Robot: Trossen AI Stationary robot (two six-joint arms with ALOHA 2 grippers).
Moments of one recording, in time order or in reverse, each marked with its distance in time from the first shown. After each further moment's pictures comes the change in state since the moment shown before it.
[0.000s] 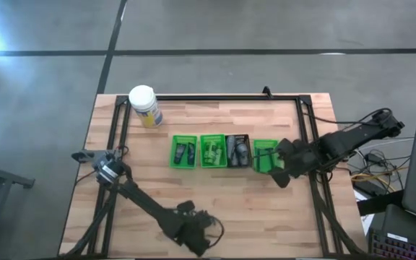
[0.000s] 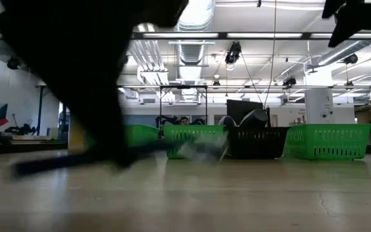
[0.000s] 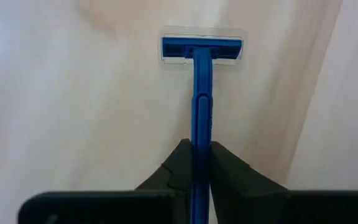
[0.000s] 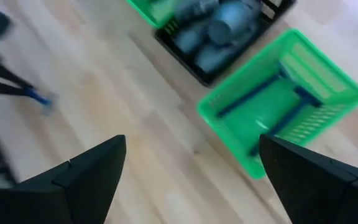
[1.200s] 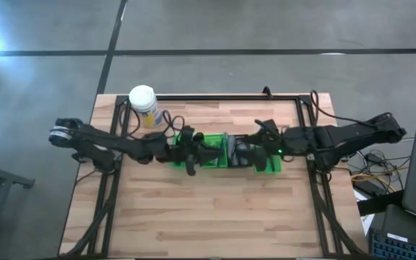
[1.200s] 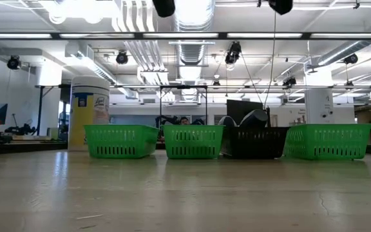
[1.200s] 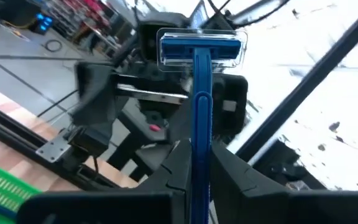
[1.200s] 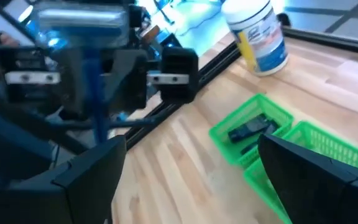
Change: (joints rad) left arm 0.500 -0.714 -0.676 1.456 0.202 0.288; right arm -0.207 0.045 -0.018 0.864 0.047 -0.332
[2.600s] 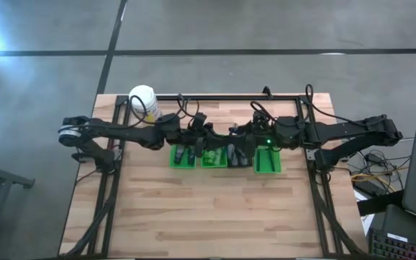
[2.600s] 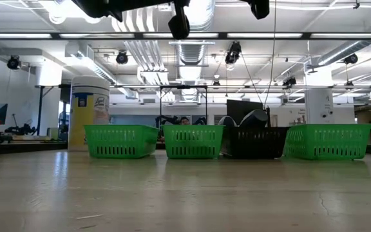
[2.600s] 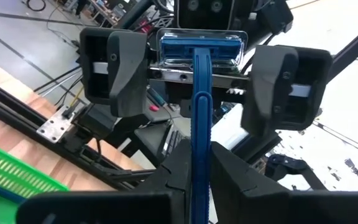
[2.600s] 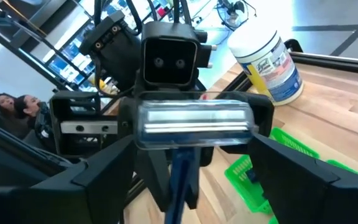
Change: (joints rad) left arm 0.204 0.092 0.061 -0.032 0.317 -0.109; right arm -0.126 0.085 0.003 0.221 -0.075 0.008
